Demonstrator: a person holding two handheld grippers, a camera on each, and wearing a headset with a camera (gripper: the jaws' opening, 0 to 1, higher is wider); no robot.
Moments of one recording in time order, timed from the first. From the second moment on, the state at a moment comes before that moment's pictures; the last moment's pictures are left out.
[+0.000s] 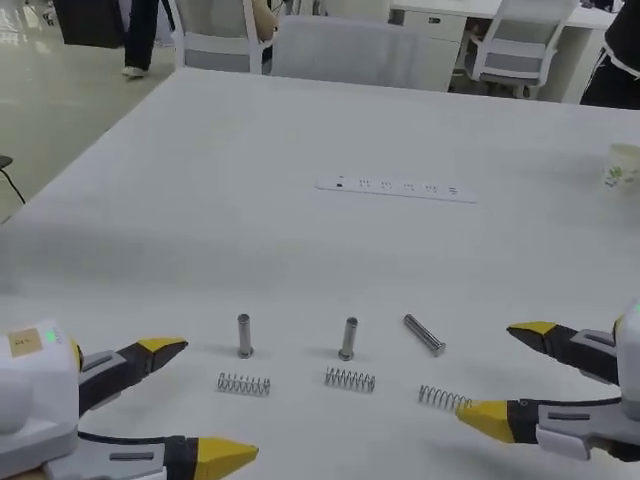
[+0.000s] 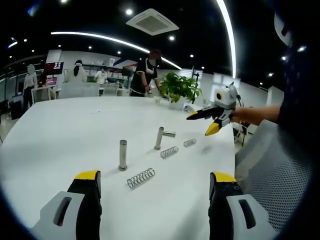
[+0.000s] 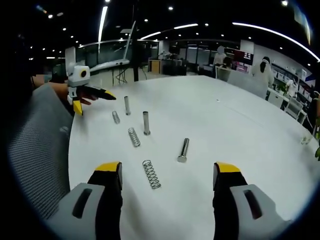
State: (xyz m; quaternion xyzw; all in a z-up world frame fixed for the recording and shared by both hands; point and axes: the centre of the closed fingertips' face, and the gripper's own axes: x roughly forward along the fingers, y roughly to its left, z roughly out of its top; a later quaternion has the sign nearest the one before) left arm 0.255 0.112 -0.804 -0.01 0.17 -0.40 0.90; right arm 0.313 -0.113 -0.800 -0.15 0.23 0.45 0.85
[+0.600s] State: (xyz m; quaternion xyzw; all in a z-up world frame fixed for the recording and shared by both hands) left arm 0.254 0.115 -0.804 -0.02 0.17 -0.40 0.90; right arm 0.354 -0.089 -0.788 -0.18 0.23 0.44 0.85
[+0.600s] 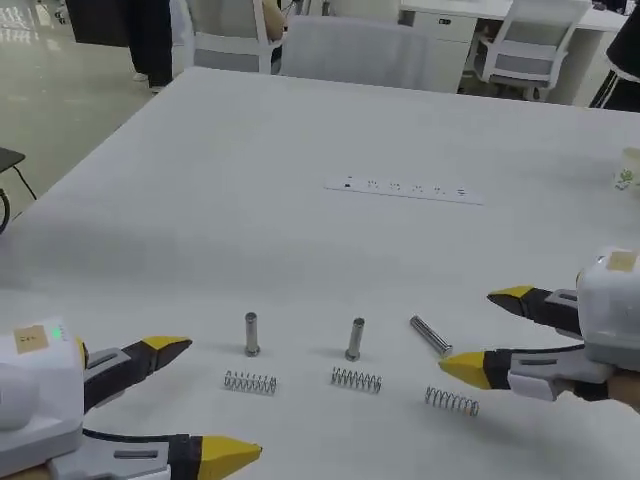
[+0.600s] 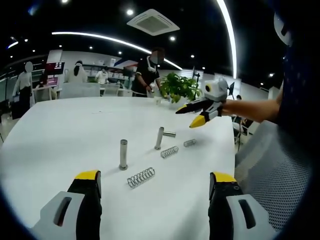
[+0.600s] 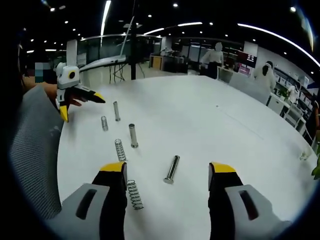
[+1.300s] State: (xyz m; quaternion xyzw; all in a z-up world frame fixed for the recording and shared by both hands) left arm 0.253 0.114 -0.802 -0.02 0.17 -0.40 0.90; right arm 0.392 -0.072 -0.807 -0.21 0.29 0.42 0.84
